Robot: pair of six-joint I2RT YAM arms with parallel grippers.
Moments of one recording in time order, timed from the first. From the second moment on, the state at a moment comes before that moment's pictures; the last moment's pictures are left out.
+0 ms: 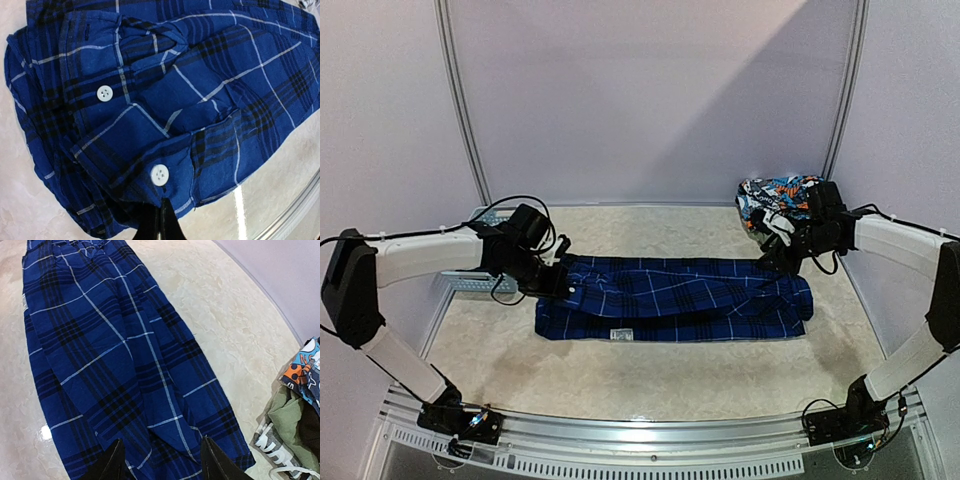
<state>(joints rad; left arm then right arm) -0.53 1.52 0.99 -0.56 0.18 -0.33 0.22 1.48 1.04 -0.45 -0.48 -0.71</state>
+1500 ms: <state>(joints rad) -0.66 1.88 1.10 -0.11 0.26 -0.58 0.27 2.02 1.16 -0.32 -1.00 0.13</state>
